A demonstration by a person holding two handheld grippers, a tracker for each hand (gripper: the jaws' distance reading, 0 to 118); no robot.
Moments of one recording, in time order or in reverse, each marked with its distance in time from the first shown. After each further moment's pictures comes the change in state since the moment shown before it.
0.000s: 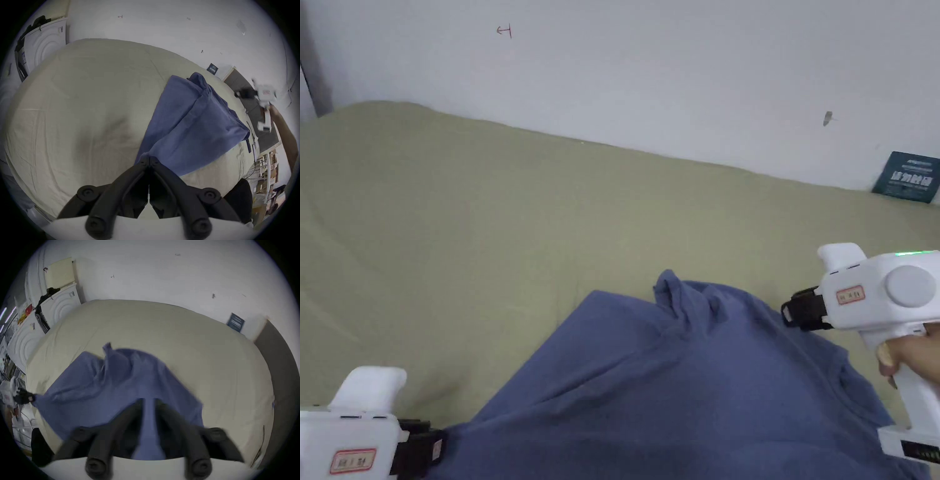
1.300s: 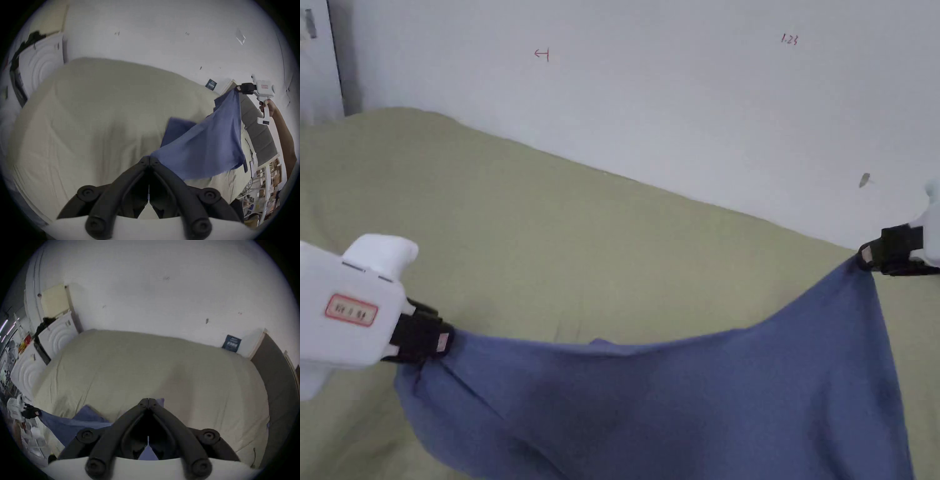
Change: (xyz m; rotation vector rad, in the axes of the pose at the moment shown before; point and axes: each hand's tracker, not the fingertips) left arm 0.005 0.152 0.027 0.136 -0.001 -0.038; right arm 0.060 0.125 0.076 0.206 -0.001 -0.131
